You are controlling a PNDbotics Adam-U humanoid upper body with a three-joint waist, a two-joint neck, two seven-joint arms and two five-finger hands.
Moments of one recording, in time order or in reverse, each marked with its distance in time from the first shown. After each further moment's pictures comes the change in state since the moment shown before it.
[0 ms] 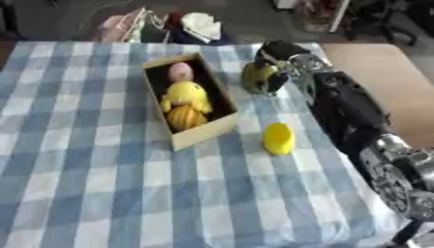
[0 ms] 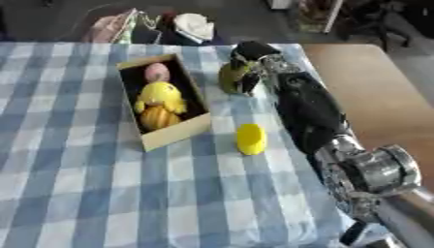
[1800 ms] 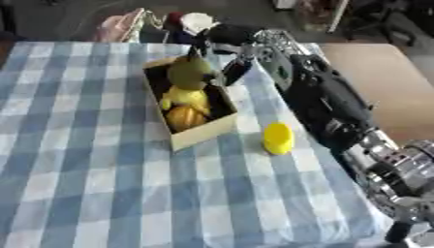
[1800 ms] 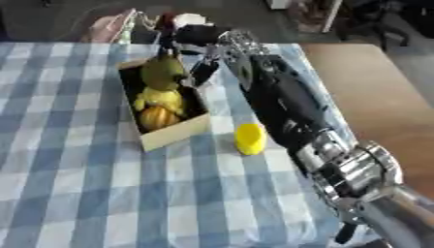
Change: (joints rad) left arm 0.000 -0.001 0.002 0.000 0.000 0.005 -0.005; right arm -0.009 0.063 0.217 -0.251 -0.356 -0.457 0.354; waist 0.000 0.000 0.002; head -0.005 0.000
